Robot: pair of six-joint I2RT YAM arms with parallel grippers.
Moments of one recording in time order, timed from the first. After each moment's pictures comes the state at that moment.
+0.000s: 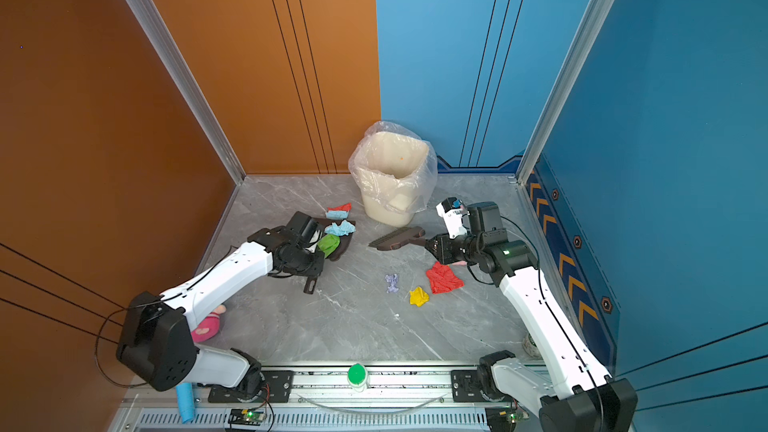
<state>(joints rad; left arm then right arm) -0.45 1.44 1.10 -0.87 -0.02 -0.33 0.24 1.09 1.07 -0.77 -0.45 0.14</state>
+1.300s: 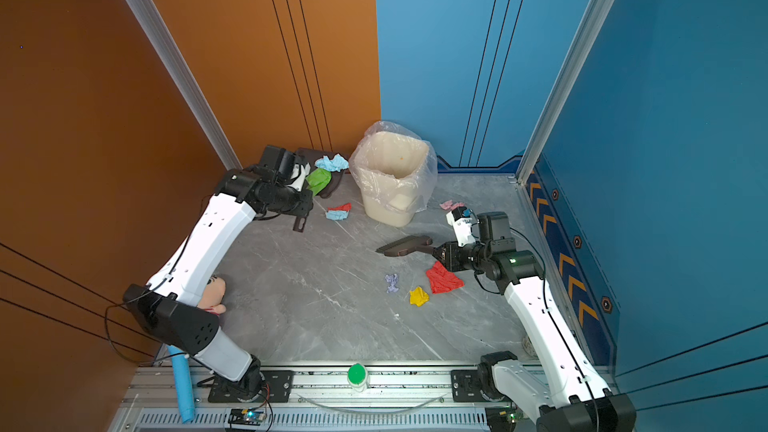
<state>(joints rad) -0.33 1.65 1.86 -1.17 -0.05 -0.14 0.17 1.03 0.98 -0.78 -0.51 0.14</state>
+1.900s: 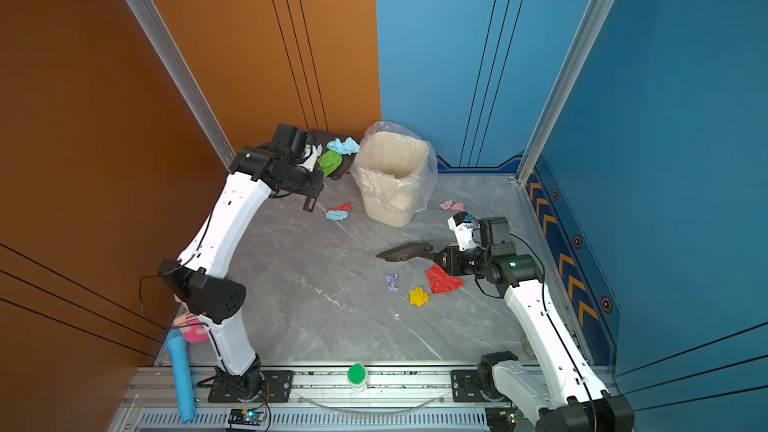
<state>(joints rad) -0.36 1.88 2.22 -1.27 -0.05 -0.10 0.14 1.01 0.93 -0.77 -0.54 0.16</state>
